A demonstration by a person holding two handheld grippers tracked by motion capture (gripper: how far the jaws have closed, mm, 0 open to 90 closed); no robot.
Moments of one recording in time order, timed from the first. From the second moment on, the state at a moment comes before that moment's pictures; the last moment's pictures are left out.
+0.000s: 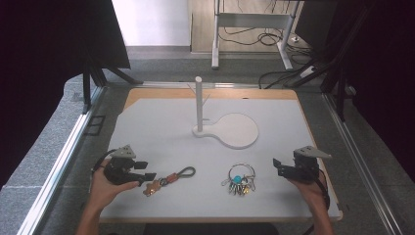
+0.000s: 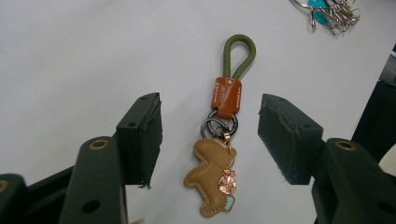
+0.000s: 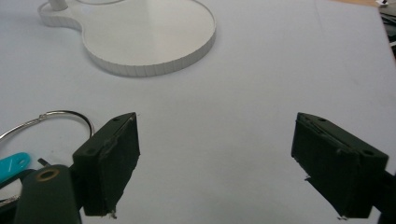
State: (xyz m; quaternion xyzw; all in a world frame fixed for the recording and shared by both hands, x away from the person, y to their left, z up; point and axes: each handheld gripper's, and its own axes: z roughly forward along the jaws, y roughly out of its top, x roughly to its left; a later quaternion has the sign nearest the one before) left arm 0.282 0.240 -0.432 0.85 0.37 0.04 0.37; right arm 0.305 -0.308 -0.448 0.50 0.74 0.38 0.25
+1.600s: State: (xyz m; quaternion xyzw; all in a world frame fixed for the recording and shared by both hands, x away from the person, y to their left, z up) left arm 0.302 0.200 -0.391 0.89 0.34 0.00 0.30; right arm 0.301 -0.330 -0.446 0.50 0.73 0.41 0.21
